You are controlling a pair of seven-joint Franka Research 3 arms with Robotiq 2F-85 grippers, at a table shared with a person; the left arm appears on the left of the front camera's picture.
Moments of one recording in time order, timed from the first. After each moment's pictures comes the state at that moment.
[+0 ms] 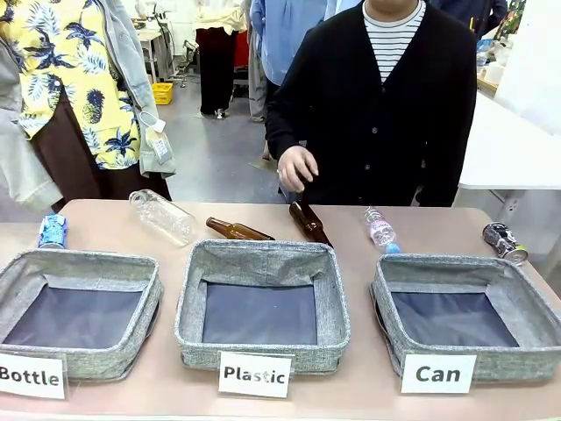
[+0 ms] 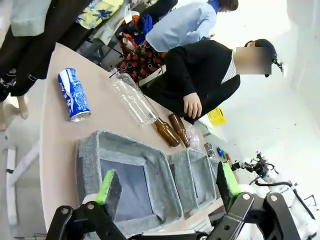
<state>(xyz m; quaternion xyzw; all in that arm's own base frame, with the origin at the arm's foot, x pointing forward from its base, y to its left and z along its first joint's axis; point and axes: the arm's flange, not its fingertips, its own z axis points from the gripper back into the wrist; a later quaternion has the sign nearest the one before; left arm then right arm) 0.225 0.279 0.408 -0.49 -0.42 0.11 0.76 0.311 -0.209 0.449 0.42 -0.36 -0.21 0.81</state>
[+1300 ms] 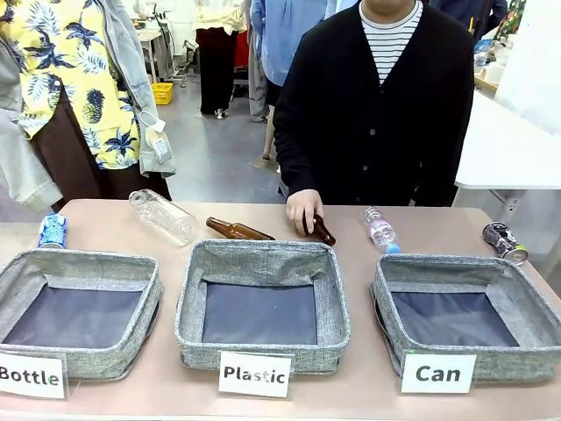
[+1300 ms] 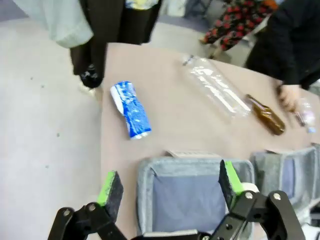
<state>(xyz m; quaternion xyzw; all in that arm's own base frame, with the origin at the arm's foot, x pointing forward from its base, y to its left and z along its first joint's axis) 0.381 0.158 0.518 -0.16 -0.33 0.06 0.93 0.298 -0.212 0.463 0.42 -0.36 -0.21 0.80</state>
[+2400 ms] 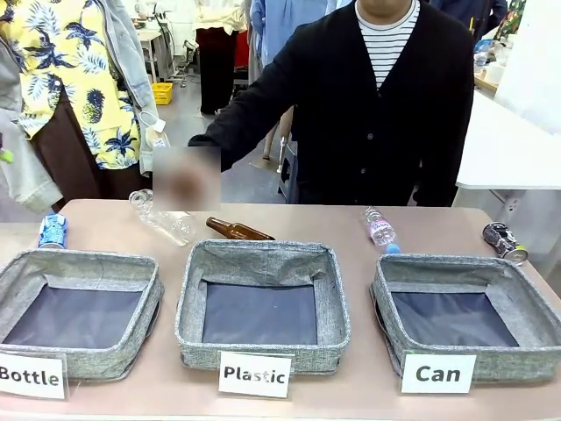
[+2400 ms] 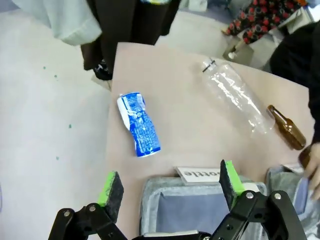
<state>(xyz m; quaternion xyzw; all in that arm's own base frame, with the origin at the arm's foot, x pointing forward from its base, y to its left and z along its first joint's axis) 0.452 0.135 0.504 -0.12 -0.29 0.08 0.95 0.297 -0.212 0.461 0.42 -0.36 -0.21 0.80</state>
